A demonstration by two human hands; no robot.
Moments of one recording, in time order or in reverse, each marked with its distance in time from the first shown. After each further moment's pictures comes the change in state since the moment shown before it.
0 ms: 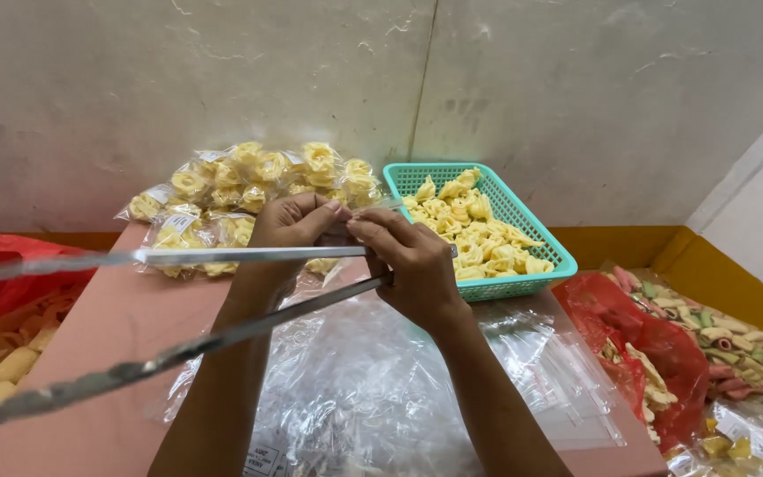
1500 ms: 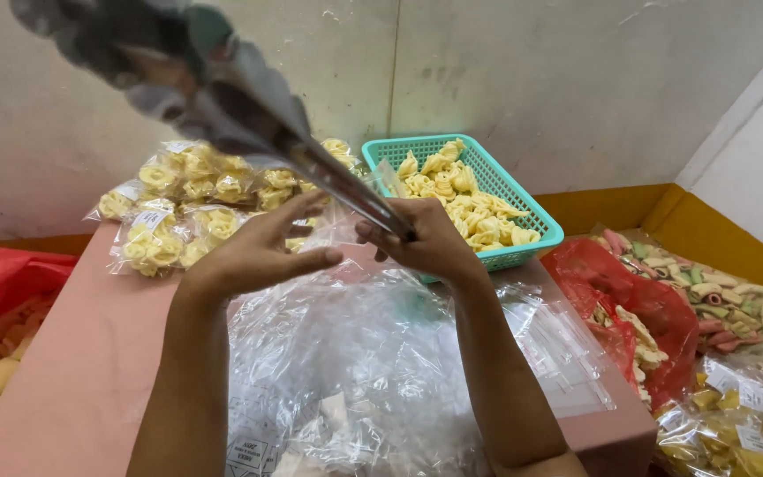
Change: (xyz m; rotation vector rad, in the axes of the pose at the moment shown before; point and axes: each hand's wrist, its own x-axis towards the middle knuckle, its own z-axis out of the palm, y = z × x) left_hand -0.020 0.053 -0.001 0.806 -0.457 -0.246; right_hand -0.002 0.034 -0.030 0.726 -0.349 0.603
